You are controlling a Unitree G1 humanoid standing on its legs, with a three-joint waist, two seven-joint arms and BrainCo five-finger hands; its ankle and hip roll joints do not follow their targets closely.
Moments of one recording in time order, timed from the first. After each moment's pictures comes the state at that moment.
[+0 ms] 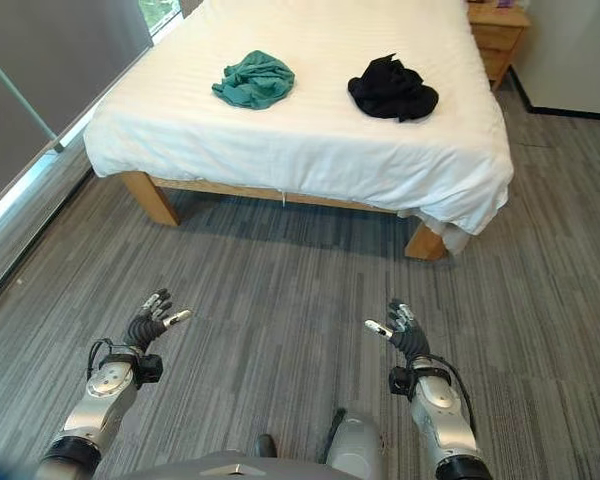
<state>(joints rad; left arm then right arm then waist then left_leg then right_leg) 0.02 0.37 -0.11 0.46 -0.30 -0.11 0.06 0.12 -0.33 0.05 0.40 0.35 -0.11 -0.01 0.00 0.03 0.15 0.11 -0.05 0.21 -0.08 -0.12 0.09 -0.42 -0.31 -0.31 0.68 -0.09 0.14</state>
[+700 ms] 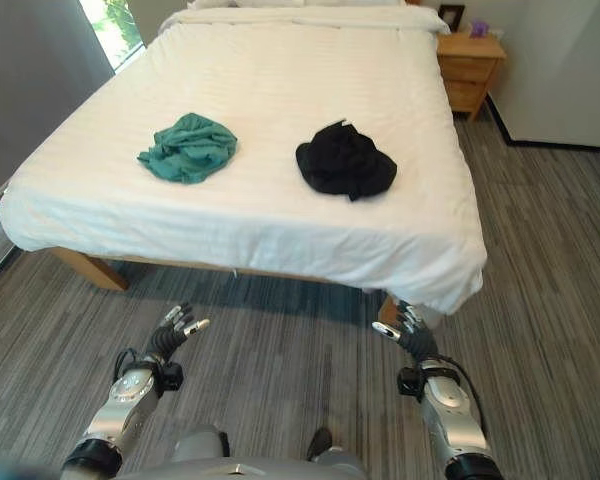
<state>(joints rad) -0.01 0.28 -0.14 0.49 -0.32 -0.10 0.03 0.07 -0.39 0.04 0.43 0.37 -0.11 -0.02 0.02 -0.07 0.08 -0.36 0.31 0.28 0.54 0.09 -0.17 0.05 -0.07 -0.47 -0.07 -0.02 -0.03</state>
